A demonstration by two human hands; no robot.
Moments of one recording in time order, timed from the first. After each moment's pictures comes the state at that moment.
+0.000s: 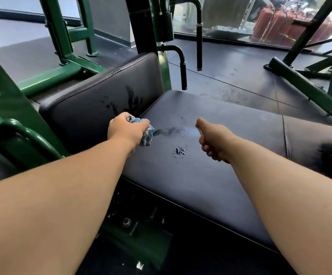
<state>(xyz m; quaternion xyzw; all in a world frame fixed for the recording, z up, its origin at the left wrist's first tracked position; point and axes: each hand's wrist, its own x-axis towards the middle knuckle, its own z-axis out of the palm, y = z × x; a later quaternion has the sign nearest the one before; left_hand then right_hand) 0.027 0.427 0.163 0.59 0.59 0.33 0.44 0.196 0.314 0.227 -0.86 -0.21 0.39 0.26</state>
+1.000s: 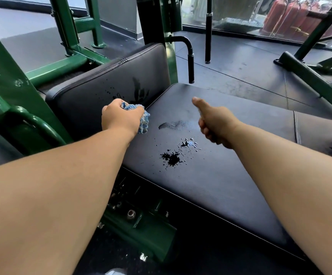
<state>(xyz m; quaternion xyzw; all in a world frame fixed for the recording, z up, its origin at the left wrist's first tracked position) 0.010 0.431 0.174 0.56 0.63 0.37 0.39 0.181 0.328 0.239 -0.84 -0.30 0.34 0.30</state>
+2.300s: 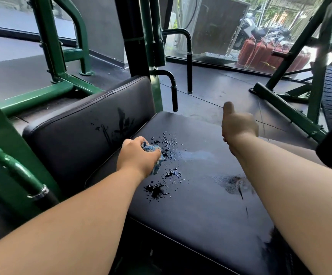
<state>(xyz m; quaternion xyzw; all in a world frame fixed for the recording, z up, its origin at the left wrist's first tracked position) 0.058 0.400 0.186 0.69 0.56 0.26 0.39 0.254 0.340 0.272 -0.86 -0.19 0.10 0.46</state>
